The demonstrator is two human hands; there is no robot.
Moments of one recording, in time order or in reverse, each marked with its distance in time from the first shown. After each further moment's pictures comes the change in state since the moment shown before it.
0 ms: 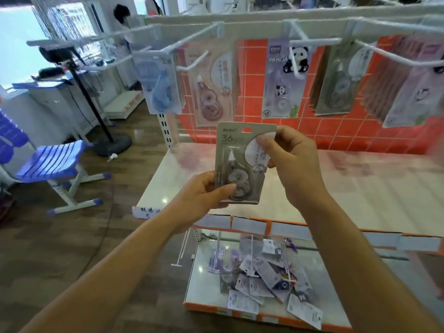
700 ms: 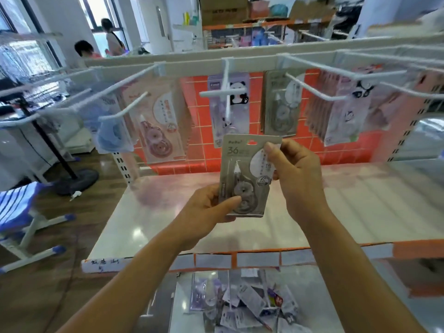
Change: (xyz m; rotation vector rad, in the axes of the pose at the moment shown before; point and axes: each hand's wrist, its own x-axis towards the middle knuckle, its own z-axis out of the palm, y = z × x) left_hand 0.057 0.030 0.069 0.017 -0.168 0.091; right_hand 0.019 -0.014 -0.074 0.011 0.236 -0.071
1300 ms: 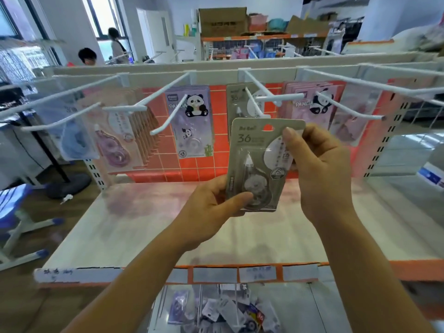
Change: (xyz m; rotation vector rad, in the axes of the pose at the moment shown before) left_hand 0.036 0.040 0.090 0.003 0.003 0.235; right_hand 0.028 -0.041 -0.092 0.011 0.008 -0.153
